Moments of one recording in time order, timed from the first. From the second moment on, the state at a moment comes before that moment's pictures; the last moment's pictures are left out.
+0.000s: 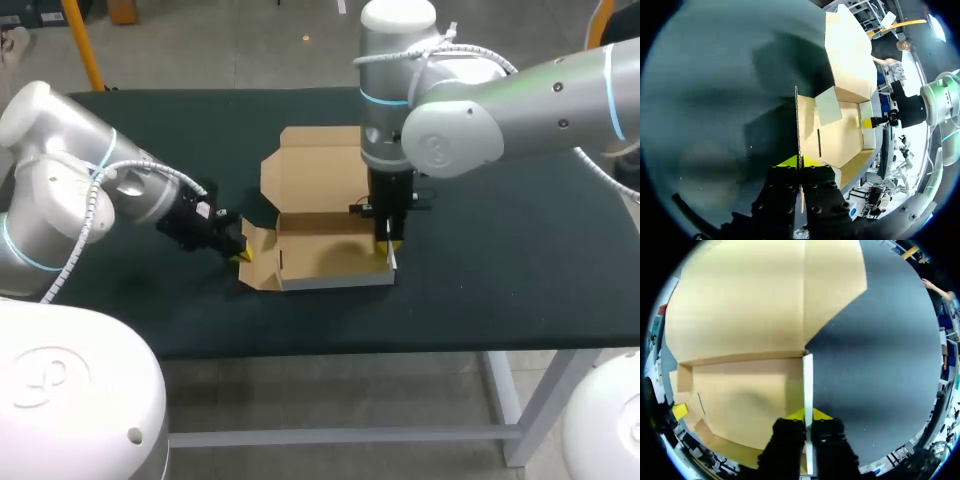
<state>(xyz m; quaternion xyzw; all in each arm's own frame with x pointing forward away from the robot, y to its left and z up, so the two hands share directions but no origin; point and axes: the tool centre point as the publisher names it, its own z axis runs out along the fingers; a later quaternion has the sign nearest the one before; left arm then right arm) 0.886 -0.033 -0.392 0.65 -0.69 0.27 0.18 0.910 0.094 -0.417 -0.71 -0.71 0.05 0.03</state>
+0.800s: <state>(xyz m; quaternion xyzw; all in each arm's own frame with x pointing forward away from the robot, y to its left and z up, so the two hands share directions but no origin) 0.891 -0.060 -0.359 0.69 -0.68 0.21 0.11 0.910 0.093 -0.417 -0.71 -0.71 0.05 0.03</state>
